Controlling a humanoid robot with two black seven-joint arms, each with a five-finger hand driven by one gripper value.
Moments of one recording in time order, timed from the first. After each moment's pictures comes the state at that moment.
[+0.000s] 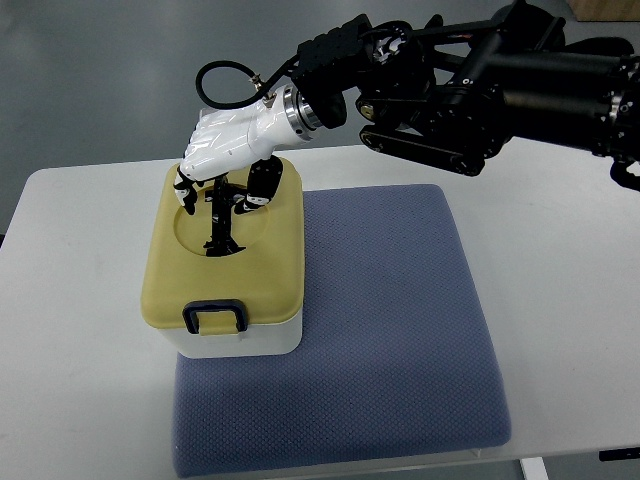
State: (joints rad) left arm -0.01 0.00 -0.04 -0.15 0.03 0.03 0.06; right arm 1.71 0.00 -0.32 0.82 -1.37 0.09 0.61
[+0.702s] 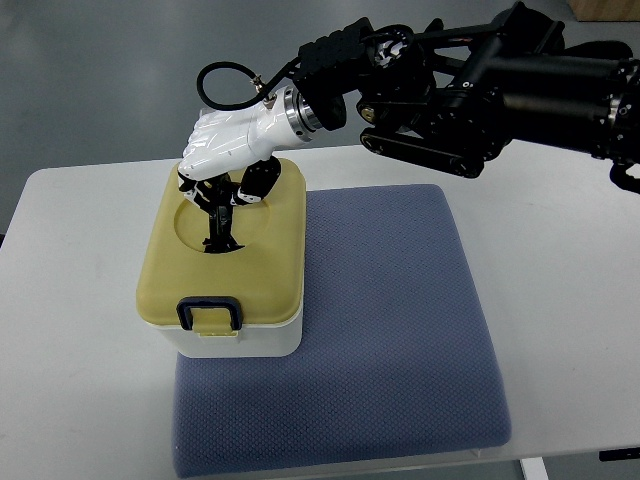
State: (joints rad) left arm -0.01 0.00 -0.04 -0.15 0.03 0.03 0.06; right arm 1.70 0.00 -0.32 0.82 -1.37 0.07 0.61
